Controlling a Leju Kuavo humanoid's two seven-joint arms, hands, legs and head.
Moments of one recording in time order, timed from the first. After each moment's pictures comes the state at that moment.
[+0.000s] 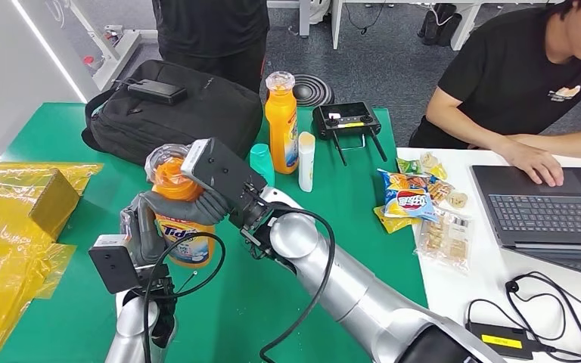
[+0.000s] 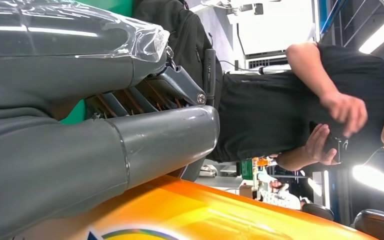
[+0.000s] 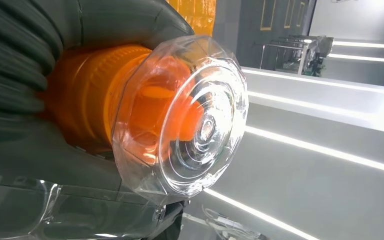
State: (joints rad) left arm -0.08 -0.21 -0.11 -1.55 -0.10 0.23 -0.52; right arm -0.85 0.34 0.87 -0.98 -0.23 0.07 -0.25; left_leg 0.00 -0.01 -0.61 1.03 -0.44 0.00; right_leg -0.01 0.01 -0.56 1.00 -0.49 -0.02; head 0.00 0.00
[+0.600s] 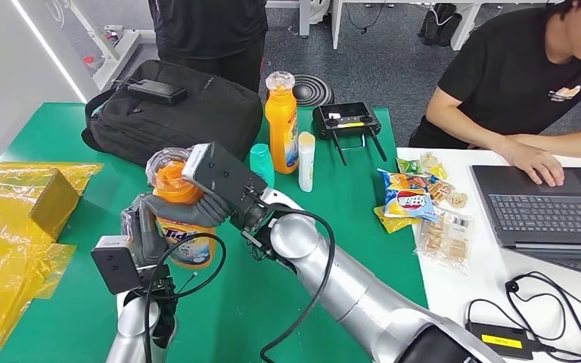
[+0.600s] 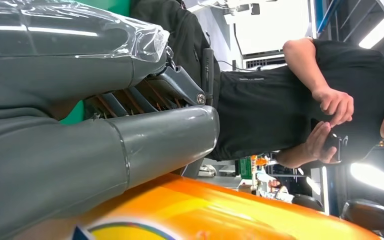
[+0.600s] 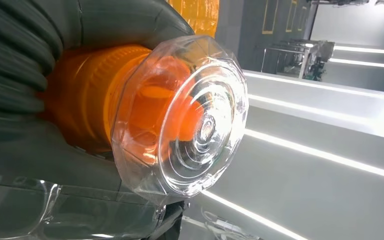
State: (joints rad) left arm -0.08 -0.21 -0.11 -1.55 -0.11 0.23 -0.53; right arm -0.85 0.34 0.86 -0.96 -0.21 0.09 -0.26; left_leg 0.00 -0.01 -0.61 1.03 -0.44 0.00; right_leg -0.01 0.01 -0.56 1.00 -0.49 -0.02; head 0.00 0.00
